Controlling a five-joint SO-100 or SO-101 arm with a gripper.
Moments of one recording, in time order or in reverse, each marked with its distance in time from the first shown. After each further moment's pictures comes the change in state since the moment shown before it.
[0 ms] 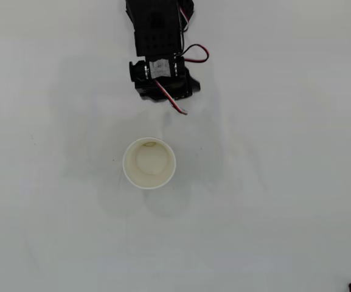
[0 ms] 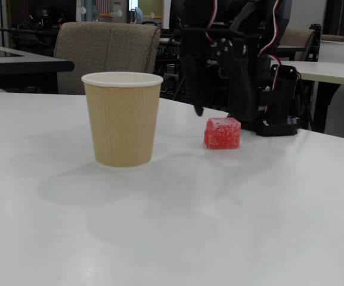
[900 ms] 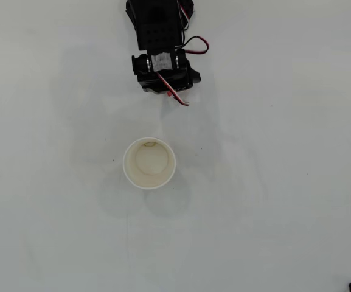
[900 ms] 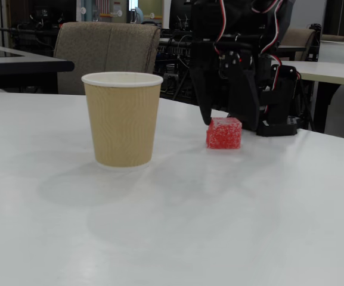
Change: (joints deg) arm -1.2 3.2 7.6 -2.8 0.5
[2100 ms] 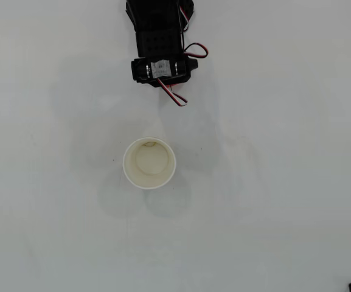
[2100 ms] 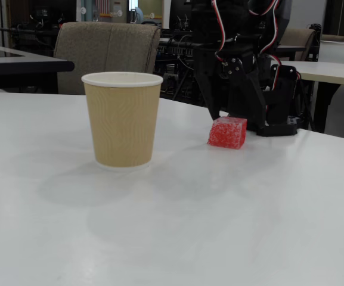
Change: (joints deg) arm 1.1 -4.7 -1.1 7.9 -1.4
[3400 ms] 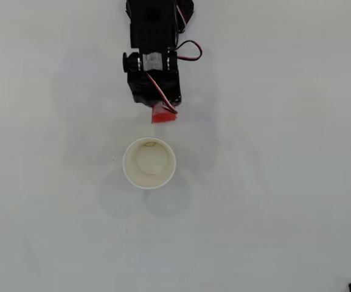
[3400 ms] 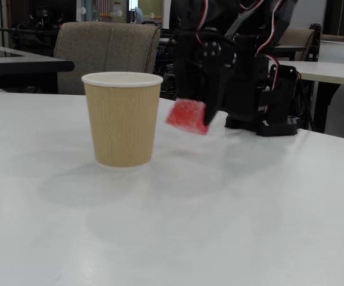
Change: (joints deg) arm 5.7 7.0 -0.7 -16.7 0.8
